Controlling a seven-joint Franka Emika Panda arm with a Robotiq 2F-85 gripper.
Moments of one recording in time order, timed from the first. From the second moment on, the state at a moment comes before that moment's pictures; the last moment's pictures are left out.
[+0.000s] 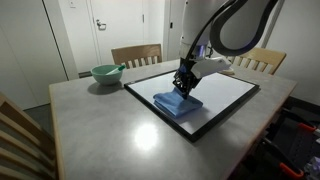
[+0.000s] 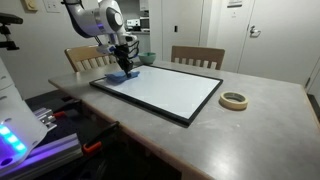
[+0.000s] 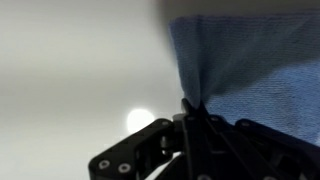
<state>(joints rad) 0.37 0.37 -0.08 -2.42 -0.32 2.84 0.70</state>
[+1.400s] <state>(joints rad) 0.29 0.39 -0.19 -2.40 -0.30 2.82 0.46</state>
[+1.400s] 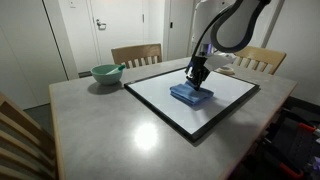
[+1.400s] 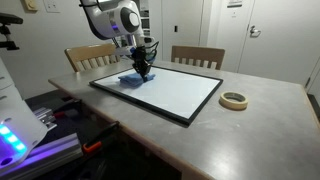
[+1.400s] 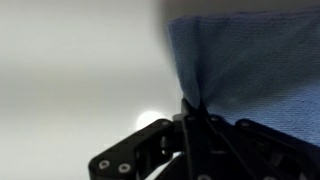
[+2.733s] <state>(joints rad) 0.13 0.35 -0.30 -2.46 -0.31 2.82 0.21</state>
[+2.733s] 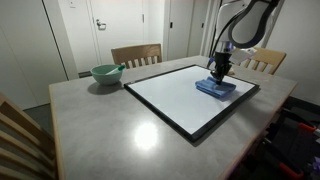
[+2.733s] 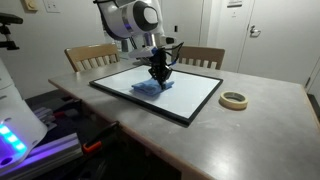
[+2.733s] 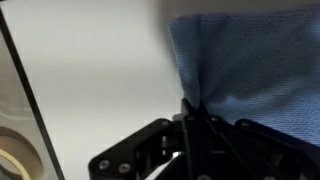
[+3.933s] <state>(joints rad) -0.12 0.34 -0.32 -2.38 -0.32 2.80 -0.10</state>
